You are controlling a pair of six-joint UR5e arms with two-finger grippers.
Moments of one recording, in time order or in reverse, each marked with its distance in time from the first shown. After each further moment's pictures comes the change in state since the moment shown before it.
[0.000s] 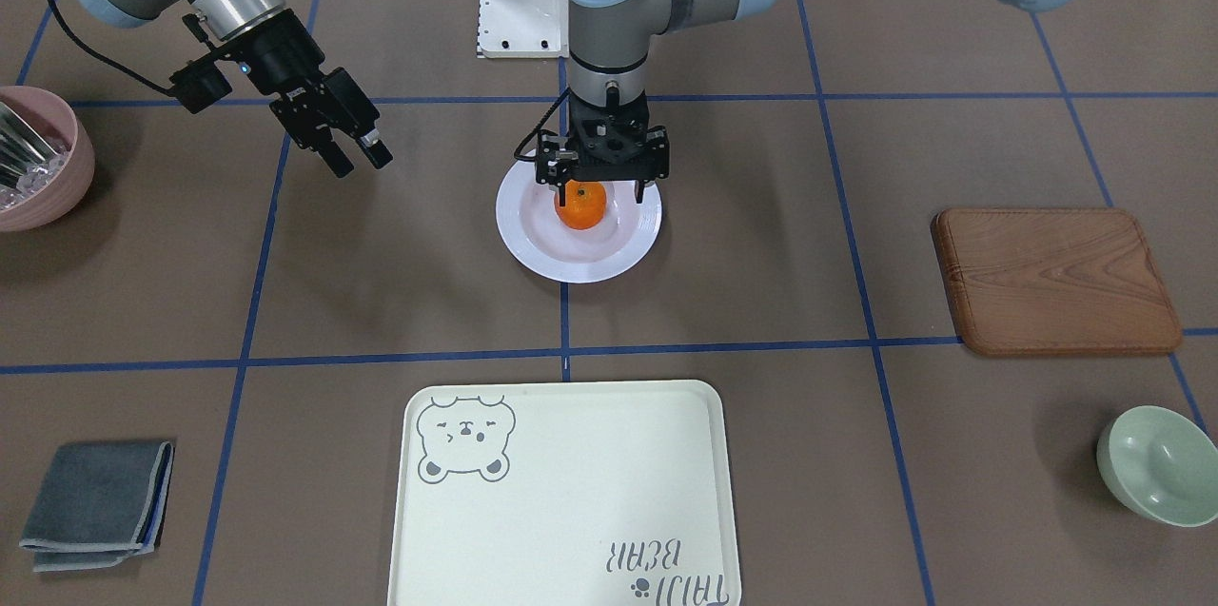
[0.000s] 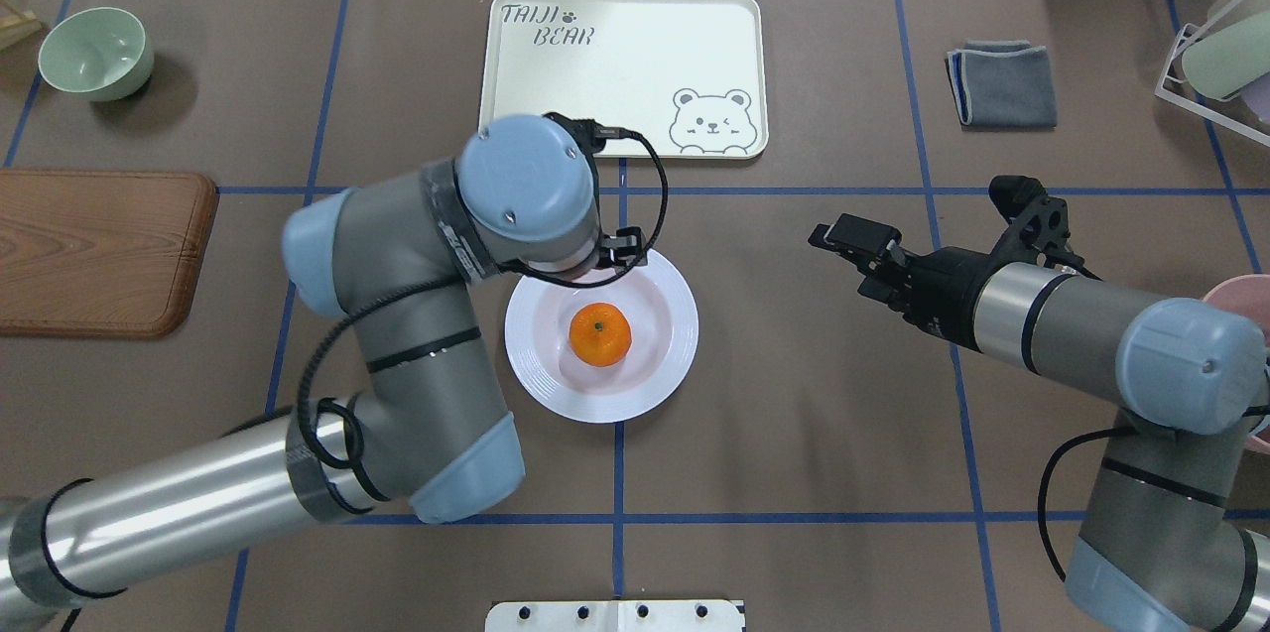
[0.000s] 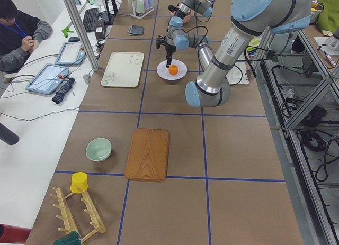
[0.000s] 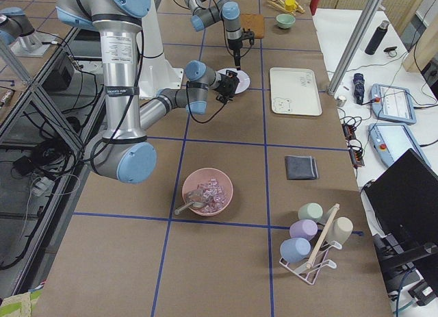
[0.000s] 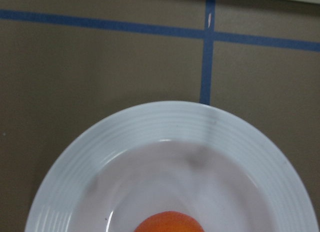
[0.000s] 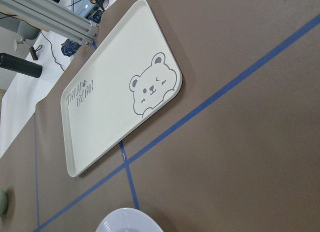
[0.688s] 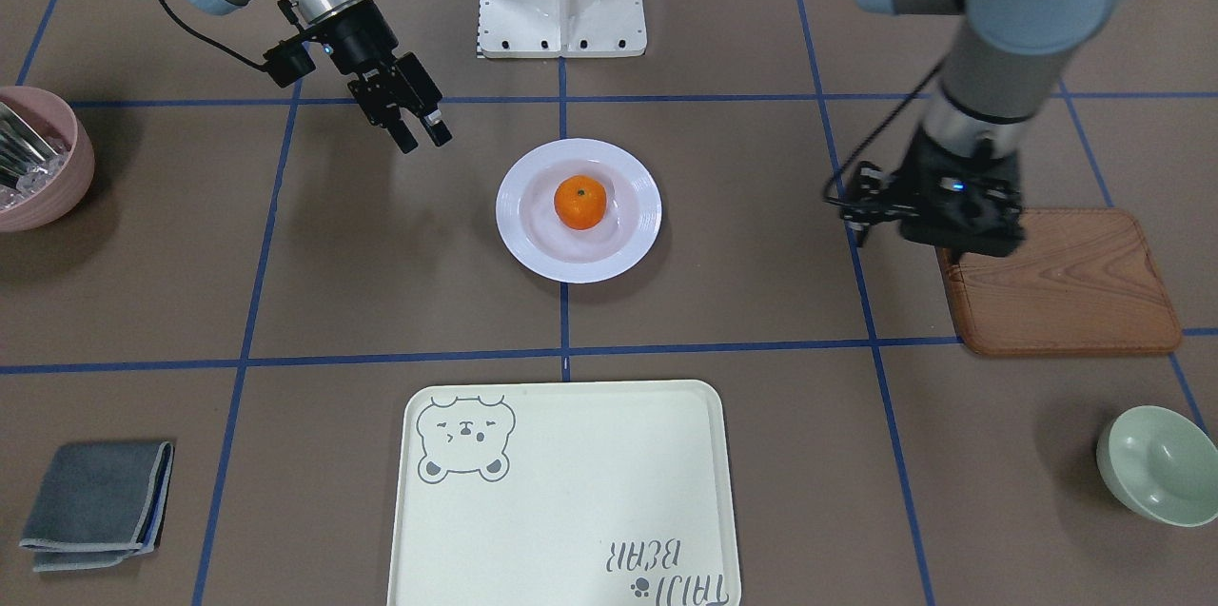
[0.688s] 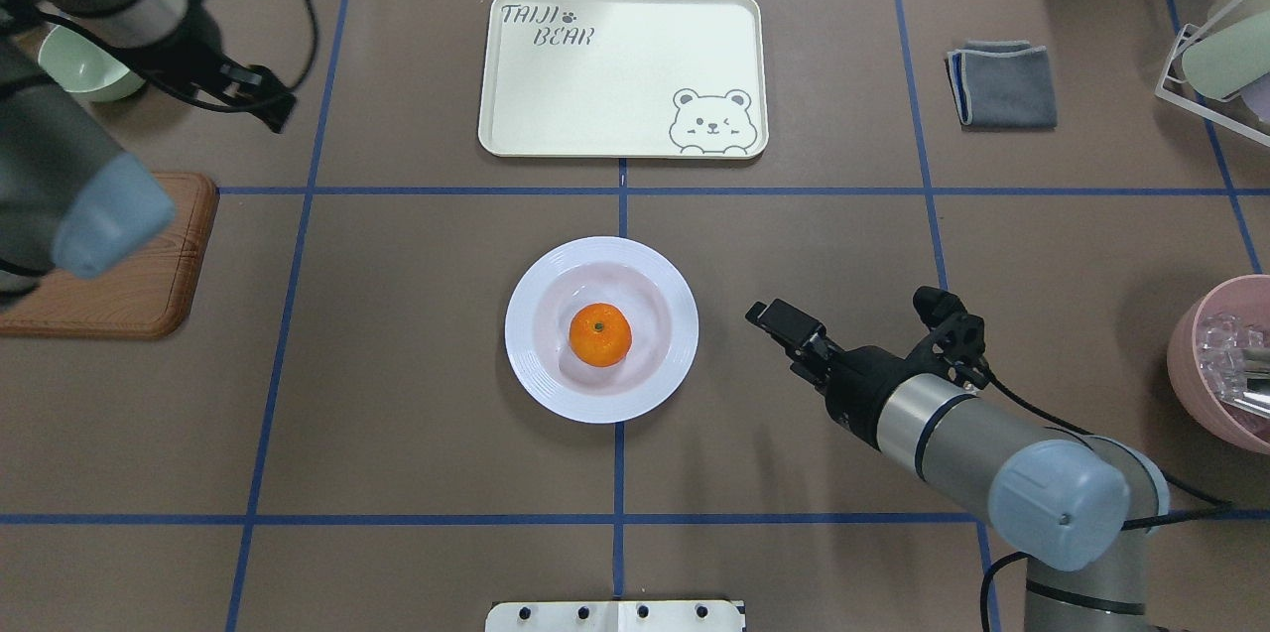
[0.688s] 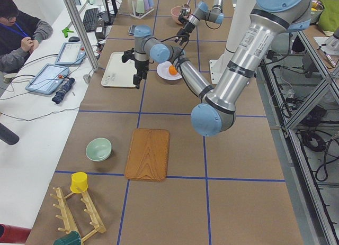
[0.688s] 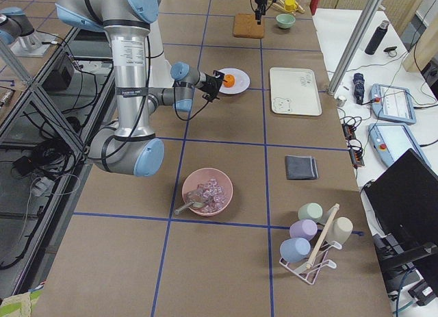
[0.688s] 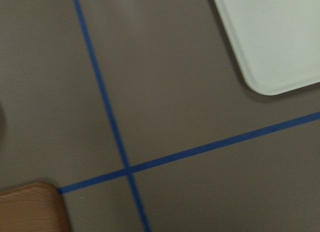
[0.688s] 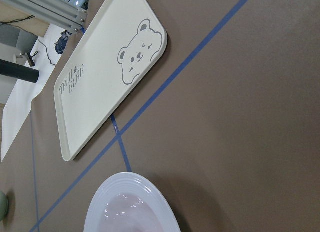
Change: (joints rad) left arm -0.514 0.348 -0.134 0.071 -0.285 0.848; right arm -0.227 0.075 -0.060 -0.036 -0.274 0.200
